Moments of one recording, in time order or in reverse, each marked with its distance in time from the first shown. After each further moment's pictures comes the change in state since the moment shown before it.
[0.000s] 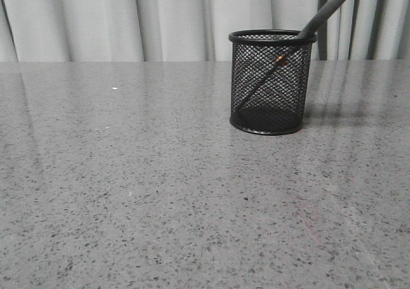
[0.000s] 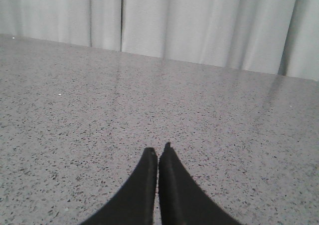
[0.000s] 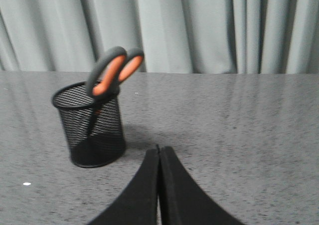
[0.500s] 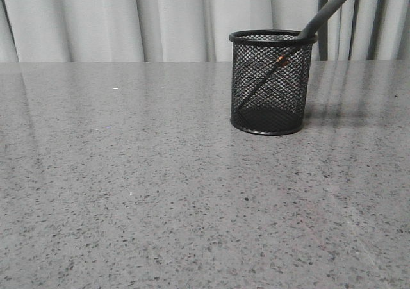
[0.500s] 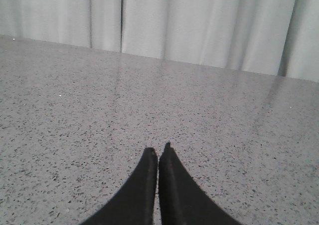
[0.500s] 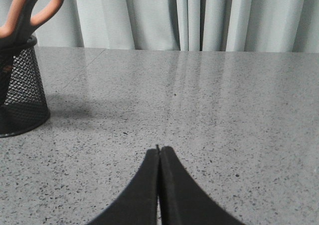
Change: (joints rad) left arm 0.000 0.000 0.000 0.000 -0.002 0.000; right arm -0.099 -0.027 0.229 -0.221 -0.192 0.129
